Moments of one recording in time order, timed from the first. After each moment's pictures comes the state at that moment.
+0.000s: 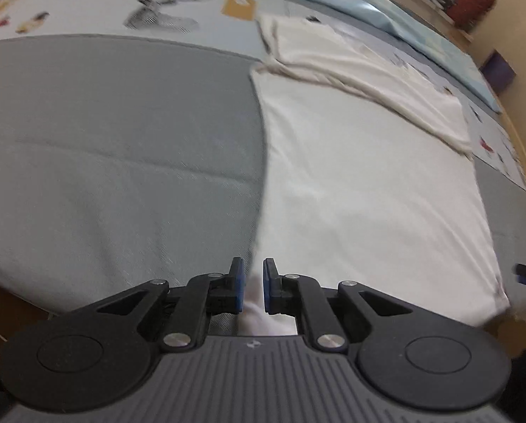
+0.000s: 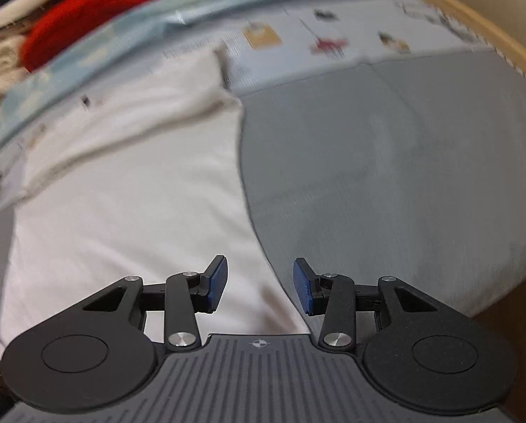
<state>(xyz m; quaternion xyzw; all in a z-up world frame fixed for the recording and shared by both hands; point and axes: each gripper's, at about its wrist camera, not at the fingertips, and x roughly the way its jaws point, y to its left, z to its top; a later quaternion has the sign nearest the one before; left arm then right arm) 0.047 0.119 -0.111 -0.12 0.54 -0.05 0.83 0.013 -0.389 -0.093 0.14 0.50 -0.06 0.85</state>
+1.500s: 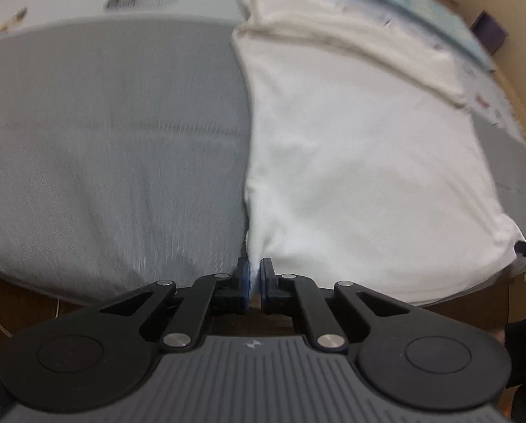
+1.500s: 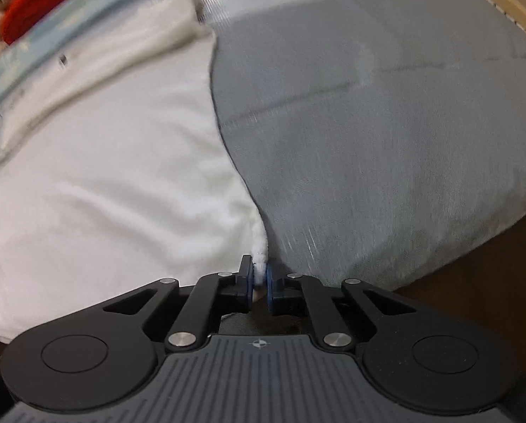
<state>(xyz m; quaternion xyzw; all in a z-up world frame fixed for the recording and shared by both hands) 0.028 0.107 -0.119 -0.08 0.55 -0.07 0.83 -0.016 -0.383 -0.124 0.16 0.53 -0.06 0.83</state>
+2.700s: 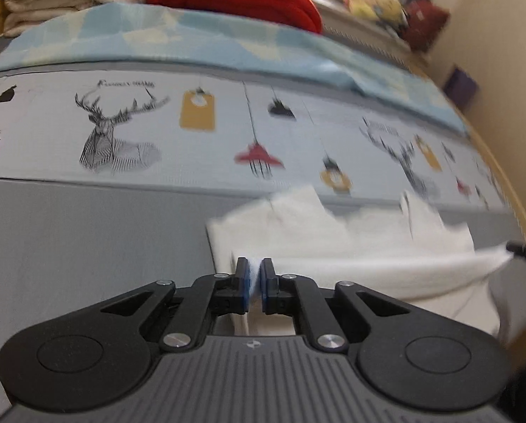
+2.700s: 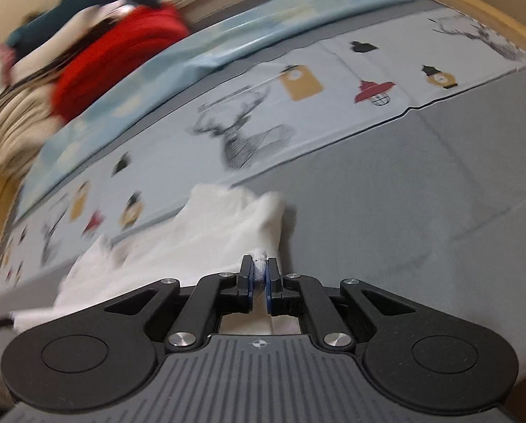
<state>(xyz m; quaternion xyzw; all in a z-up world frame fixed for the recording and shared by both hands) 0.165 0.150 -0.051 -0.09 0.45 -0.09 0.89 0.106 -0.410 -0.054 0.22 0.44 -0.01 0.87</state>
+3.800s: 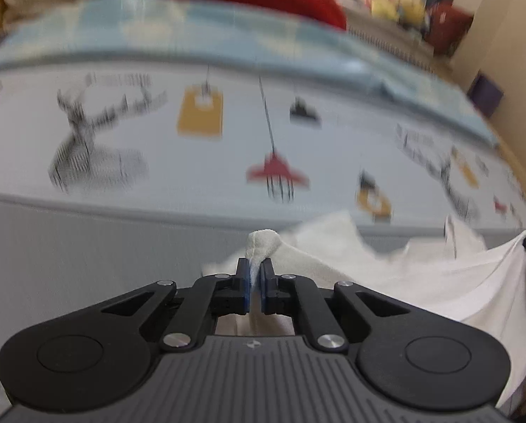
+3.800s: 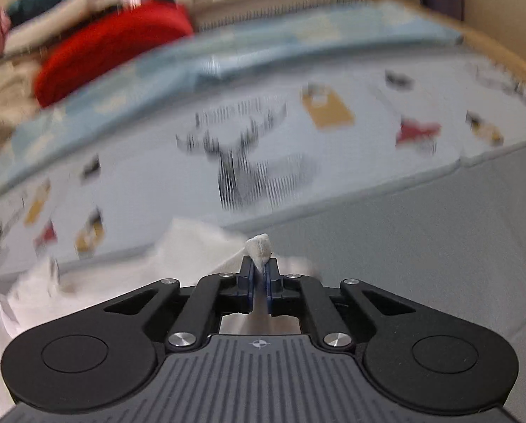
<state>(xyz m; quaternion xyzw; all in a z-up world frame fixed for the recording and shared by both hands) 0.233 0.131 -0.099 -0.08 0.42 -0.06 0.90 0.181 -0.363 -0.097 0.13 0.39 -0.01 0.91</state>
